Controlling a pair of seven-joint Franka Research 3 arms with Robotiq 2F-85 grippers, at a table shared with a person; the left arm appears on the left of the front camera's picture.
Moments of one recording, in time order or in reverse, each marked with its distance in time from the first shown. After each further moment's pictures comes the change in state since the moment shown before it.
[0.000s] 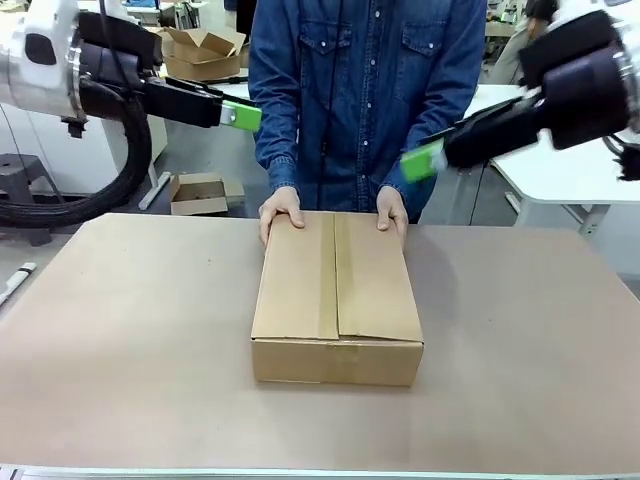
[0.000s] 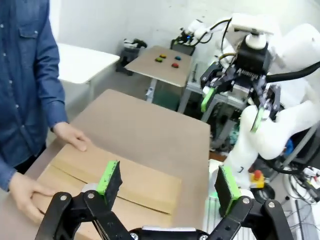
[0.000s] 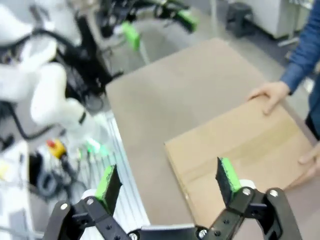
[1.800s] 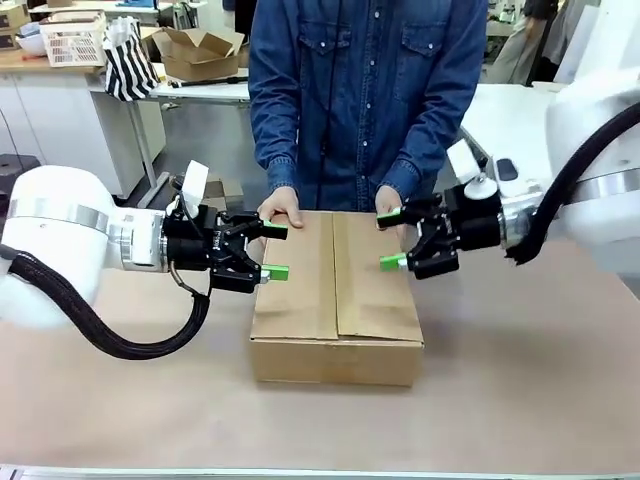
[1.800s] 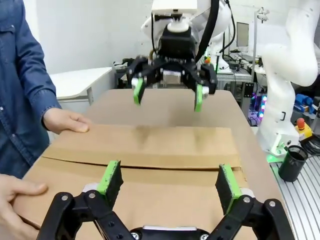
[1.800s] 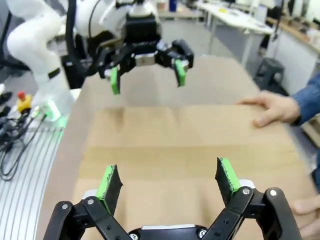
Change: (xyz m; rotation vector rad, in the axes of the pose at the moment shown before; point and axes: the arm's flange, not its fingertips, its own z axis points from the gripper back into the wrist) left arm -0.209 0.072 -0.085 -0.053 -0.094 -0.311; right arm -0.158 -0.177 -0.131 0.186 -0.210 0.310
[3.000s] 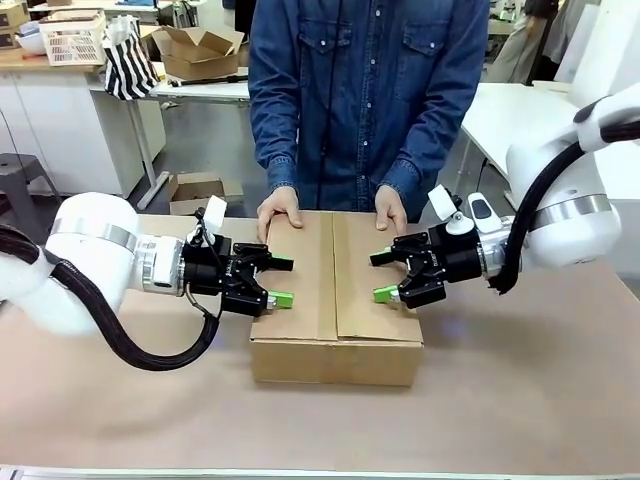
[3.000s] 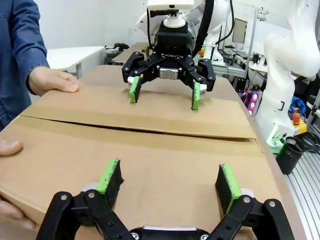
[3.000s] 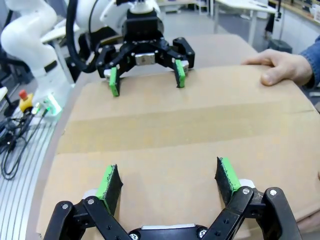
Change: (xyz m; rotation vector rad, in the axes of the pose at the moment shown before) left arm -0.058 0.012 -0.015 -0.046 0.035 0.108; right arm -0.052 -0.016 -0.015 0.020 0.013 -0.095
